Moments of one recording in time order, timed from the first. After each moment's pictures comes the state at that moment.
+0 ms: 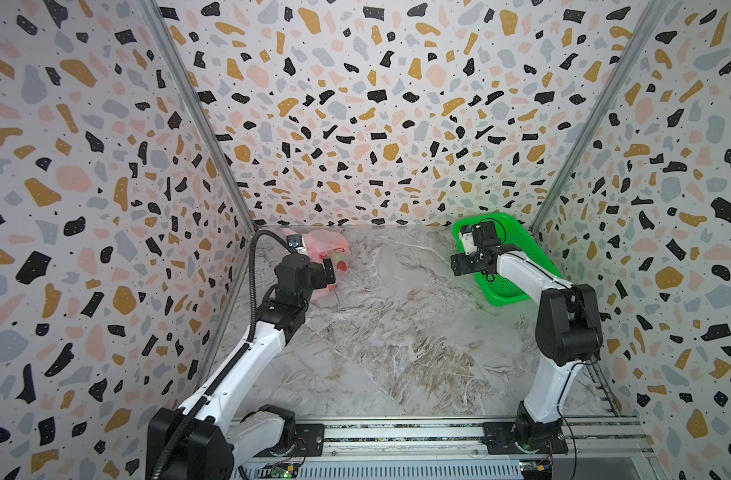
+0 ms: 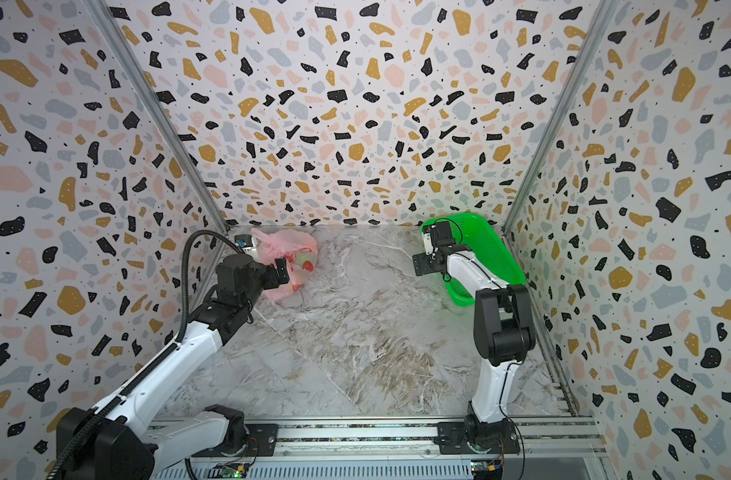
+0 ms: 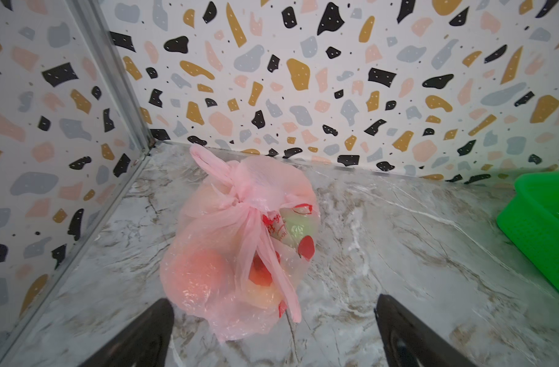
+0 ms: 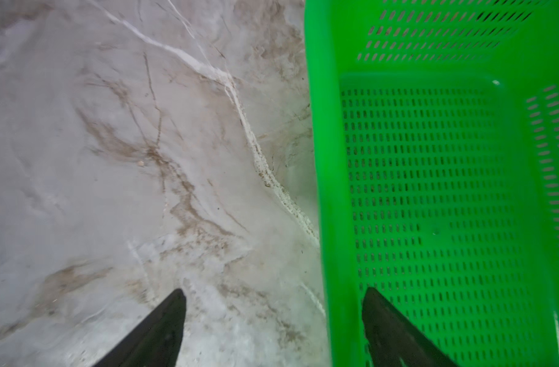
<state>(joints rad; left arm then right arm) -0.26 1.16 0.90 -0.16 -0.30 -0.23 0.23 1.83 1.43 -0.49 0.00 -0.05</state>
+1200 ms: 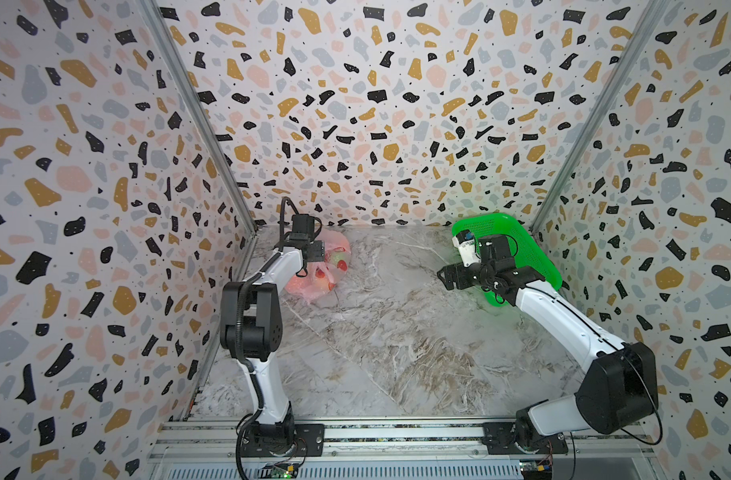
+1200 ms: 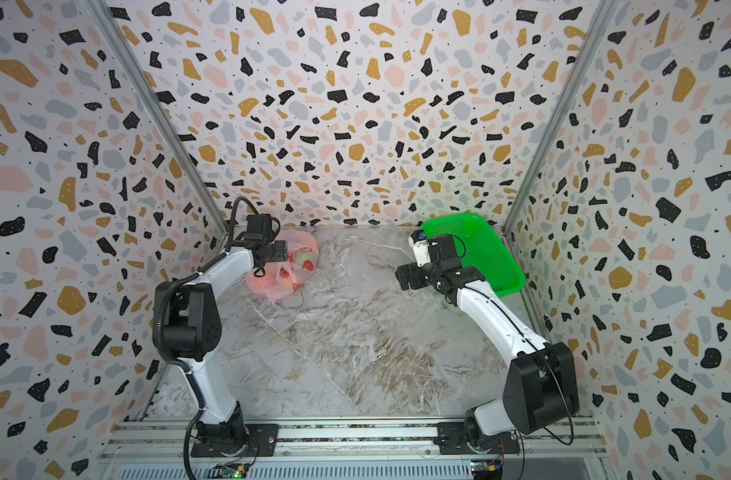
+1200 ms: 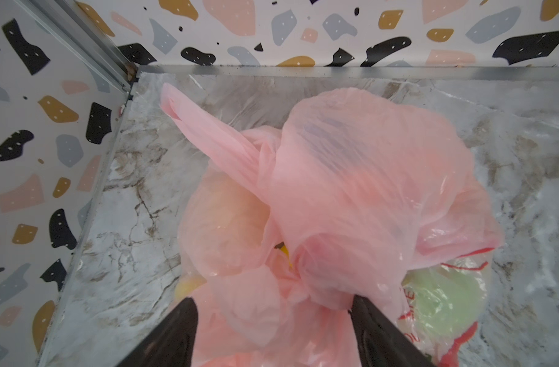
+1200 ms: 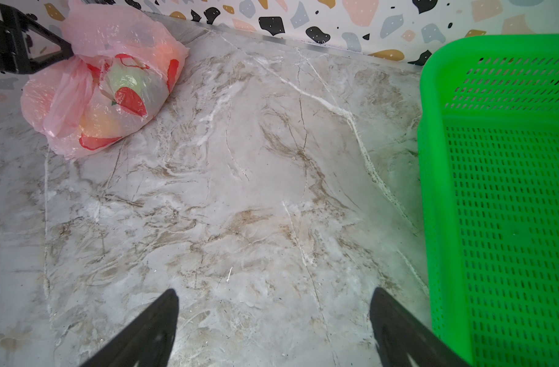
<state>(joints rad) -0.08 1.96 1.53 -0.41 -0.22 -0.06 0.36 1.44 1.18 -0.46 -0.19 0.02</state>
